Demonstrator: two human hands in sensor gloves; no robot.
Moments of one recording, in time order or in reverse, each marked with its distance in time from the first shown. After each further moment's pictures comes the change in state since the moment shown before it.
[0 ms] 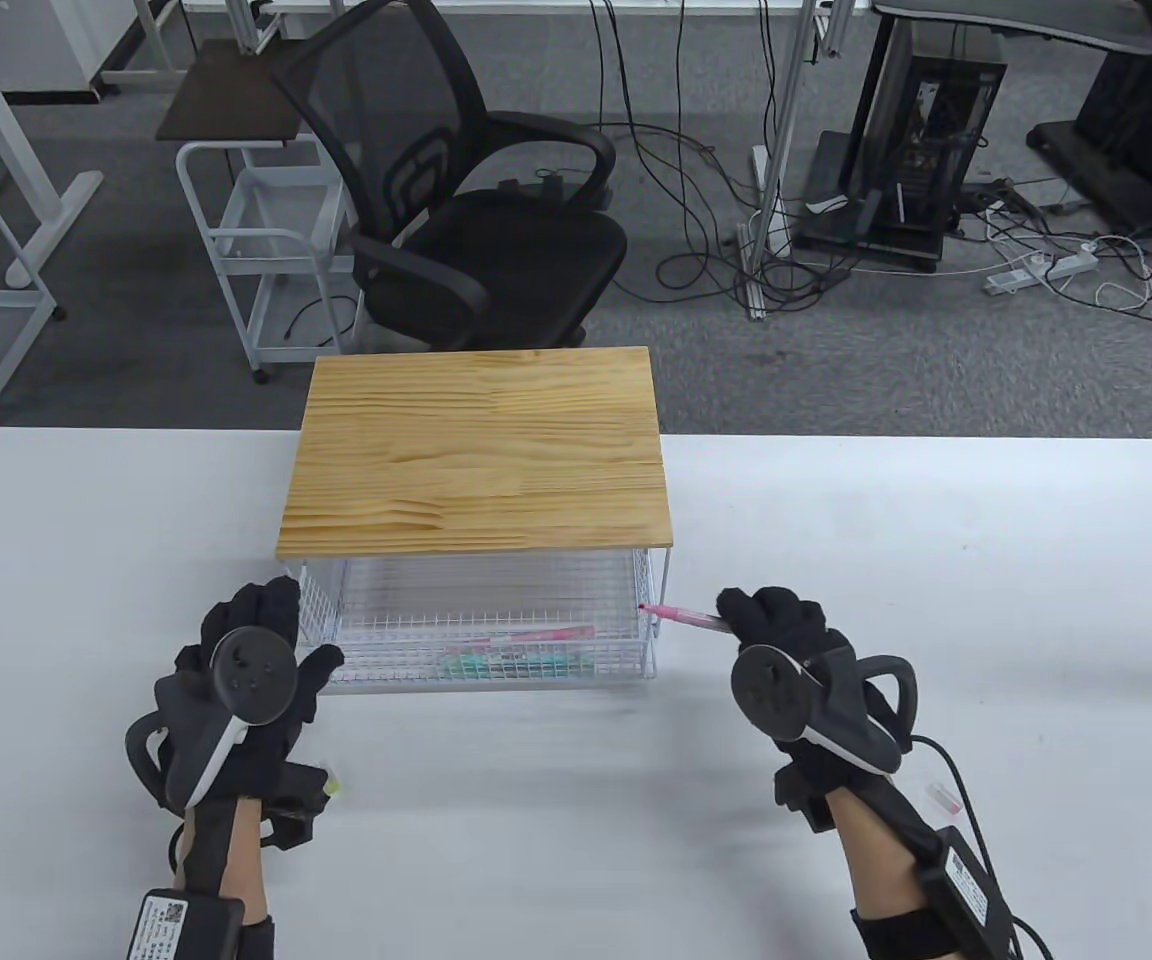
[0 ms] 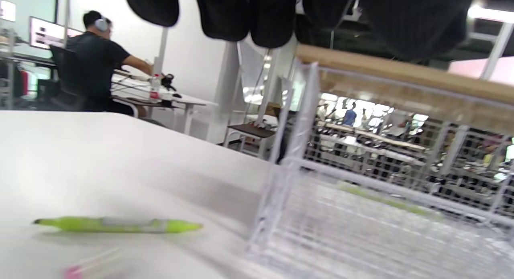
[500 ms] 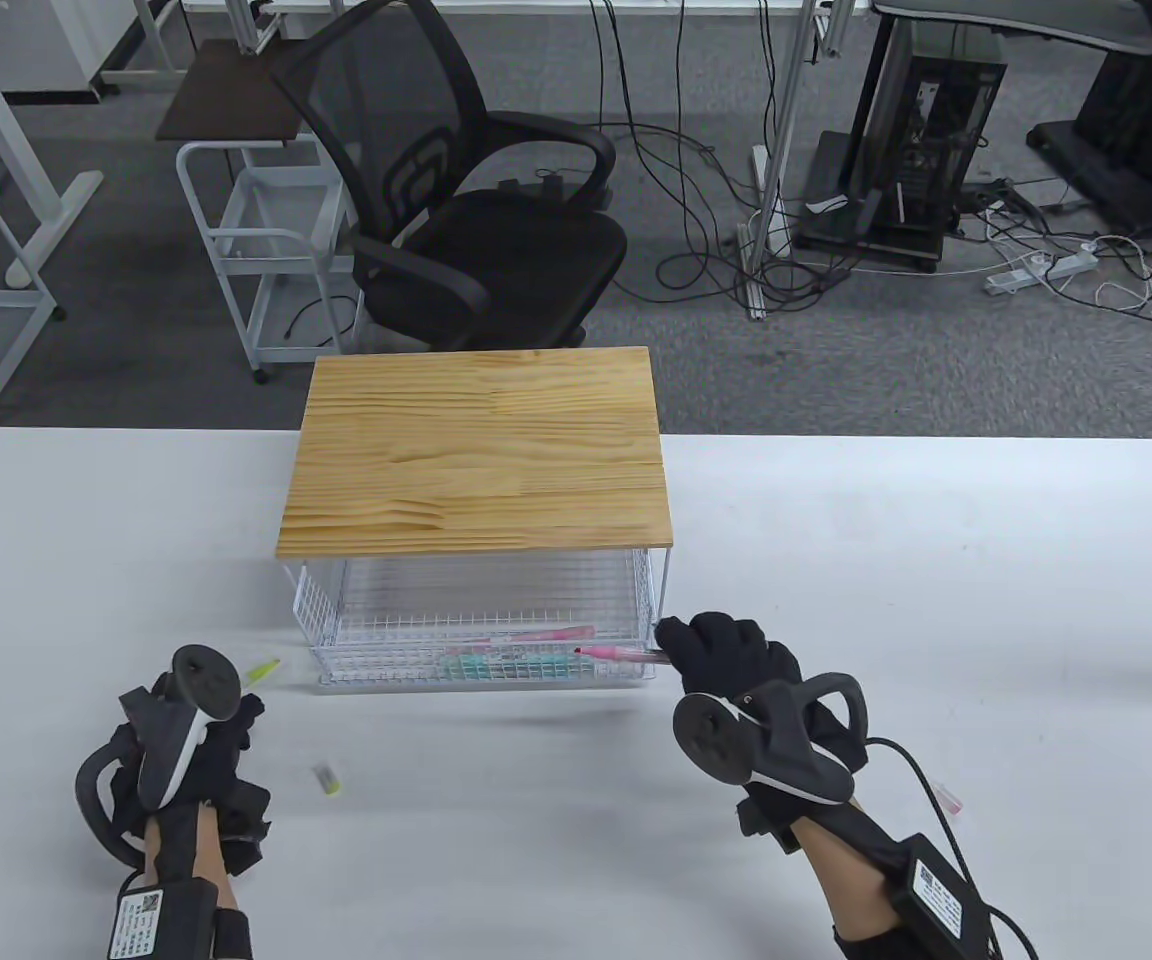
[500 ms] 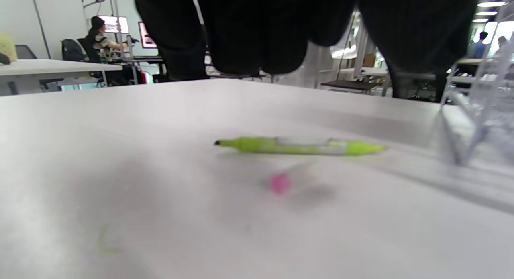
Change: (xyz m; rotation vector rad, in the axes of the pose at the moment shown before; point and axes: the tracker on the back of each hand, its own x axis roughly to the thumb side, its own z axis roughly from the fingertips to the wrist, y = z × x) left_hand -0.074 -0.058 -0.024 -0.136 0.336 -0.184; right_hand 0.037 0.003 0.008 -0.010 -0.128 0.054
